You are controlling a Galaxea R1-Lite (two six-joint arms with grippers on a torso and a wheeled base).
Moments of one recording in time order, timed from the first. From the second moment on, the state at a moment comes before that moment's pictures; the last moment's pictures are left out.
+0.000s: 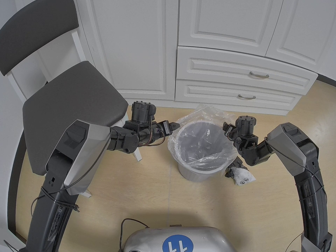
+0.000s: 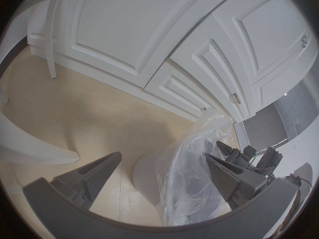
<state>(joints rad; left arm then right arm) -0.44 2.65 -2.00 -0.24 -0.16 -0.52 0.22 2.64 -1.60 -0.83 -0.39 0.46</state>
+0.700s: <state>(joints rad) -0.44 2.64 -2.00 -0.24 -0.16 -0.52 0.21 2.52 -1.62 -0.38 -0.20 0.69</state>
